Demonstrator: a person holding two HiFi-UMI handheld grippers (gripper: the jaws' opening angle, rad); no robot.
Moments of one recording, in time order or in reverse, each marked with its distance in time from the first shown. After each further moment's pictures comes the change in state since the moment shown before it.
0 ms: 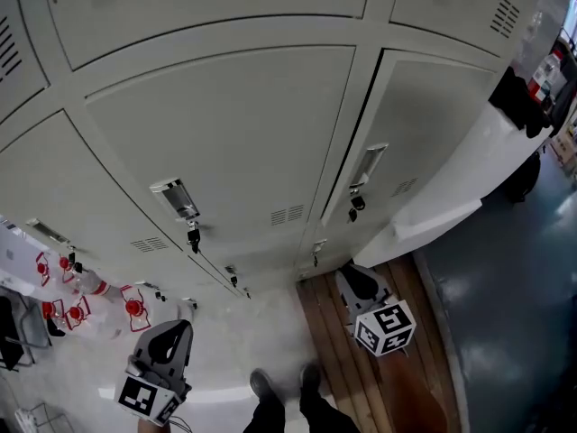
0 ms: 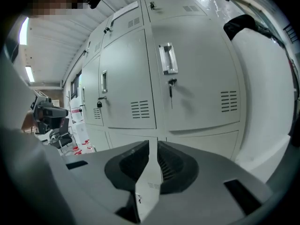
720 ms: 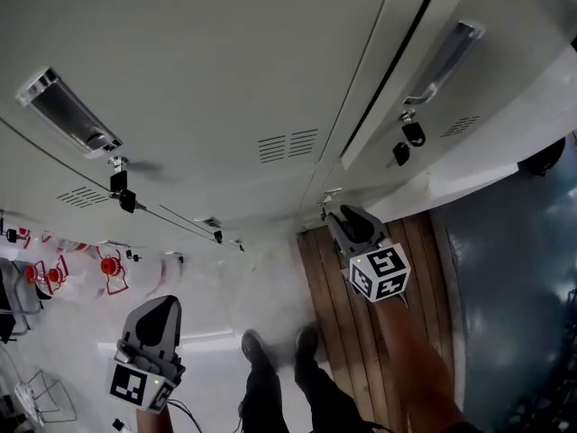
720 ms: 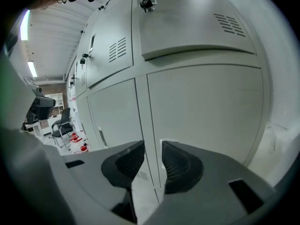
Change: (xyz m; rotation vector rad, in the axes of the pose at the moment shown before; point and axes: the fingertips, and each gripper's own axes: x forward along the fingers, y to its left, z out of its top) left arm 0.069 0.017 -0.139 -0.036 0.054 0.087; right arm 0.130 -0.067 -0.155 -0.028 0.076 0.058
